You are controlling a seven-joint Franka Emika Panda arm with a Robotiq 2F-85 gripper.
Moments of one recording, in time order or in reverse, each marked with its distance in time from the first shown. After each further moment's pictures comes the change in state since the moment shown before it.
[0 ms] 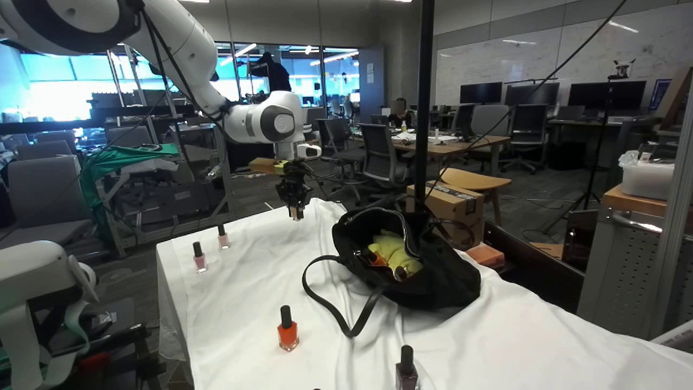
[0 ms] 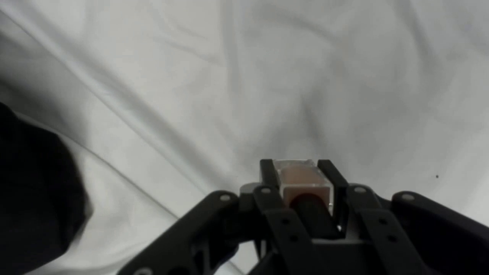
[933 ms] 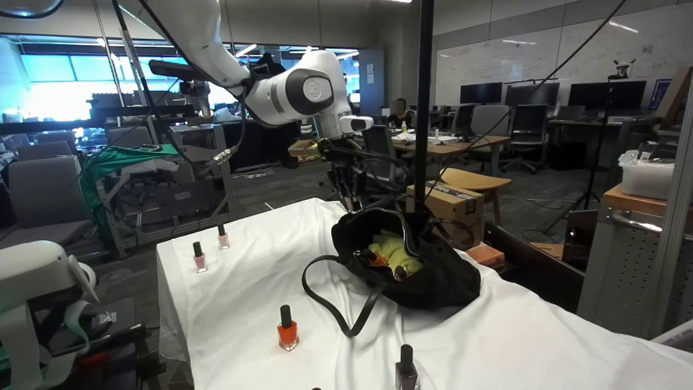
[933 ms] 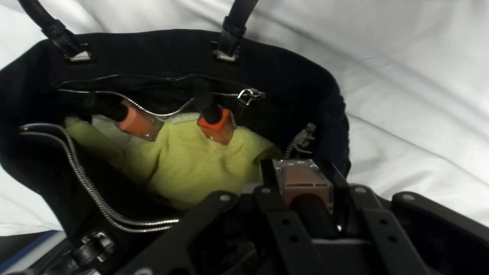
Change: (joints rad) arm -0.156 -0.176 -0.152 -0.119 -0.069 0.067 0.082
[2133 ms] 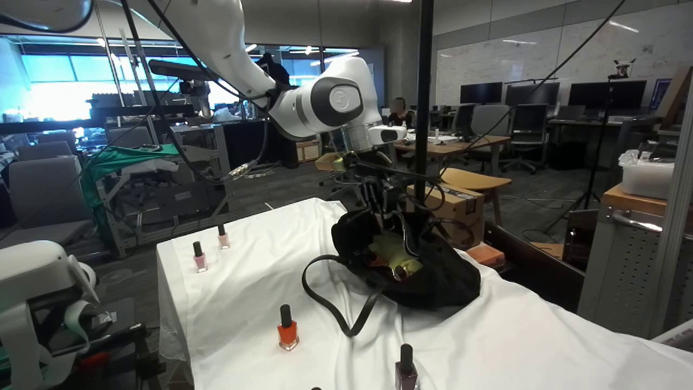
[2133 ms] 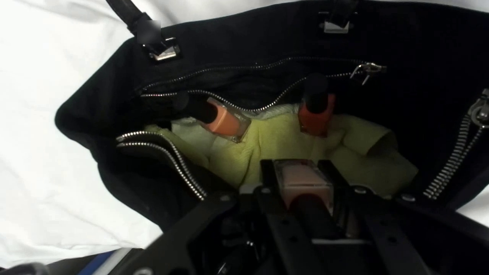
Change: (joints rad) arm -0.075 0.080 -0.053 0.063 -0.023 0.019 0.039
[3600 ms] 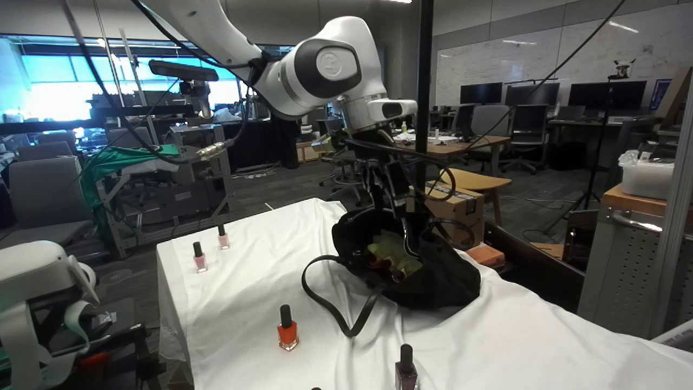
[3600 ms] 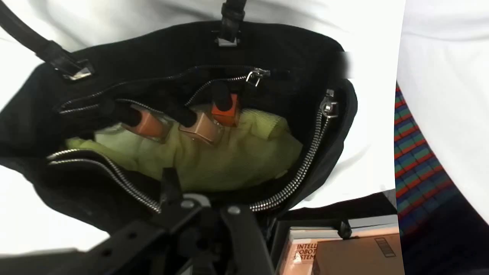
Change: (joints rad) arm -0.039 -0.197 -0.061 -0.171 -0.009 0.000 0.047
